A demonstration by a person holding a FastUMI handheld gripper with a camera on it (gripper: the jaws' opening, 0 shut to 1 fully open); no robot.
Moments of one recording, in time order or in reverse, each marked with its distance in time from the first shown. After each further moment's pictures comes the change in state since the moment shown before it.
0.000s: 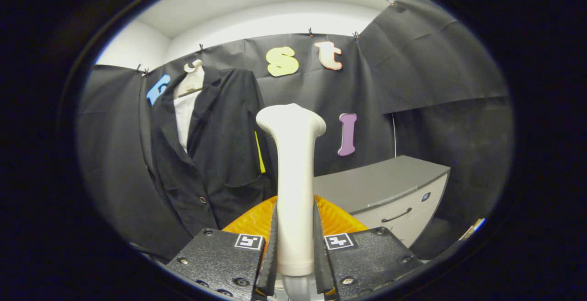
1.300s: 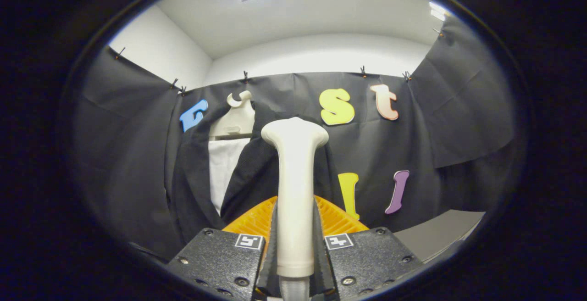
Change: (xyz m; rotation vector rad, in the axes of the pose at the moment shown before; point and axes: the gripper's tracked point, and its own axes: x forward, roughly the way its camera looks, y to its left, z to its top) arm 0.104 0.131 0.122 -0.109 -0.331 0.212
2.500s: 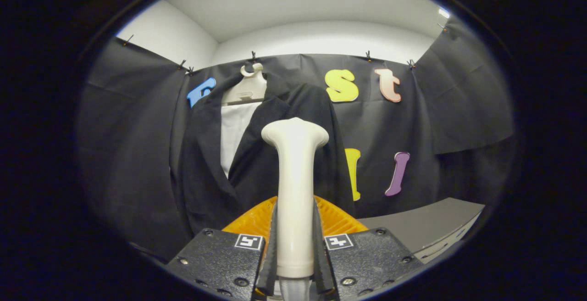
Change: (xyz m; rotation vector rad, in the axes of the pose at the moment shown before) arm -0.052 0.006 -0.078 -0.026 0.176 0.019
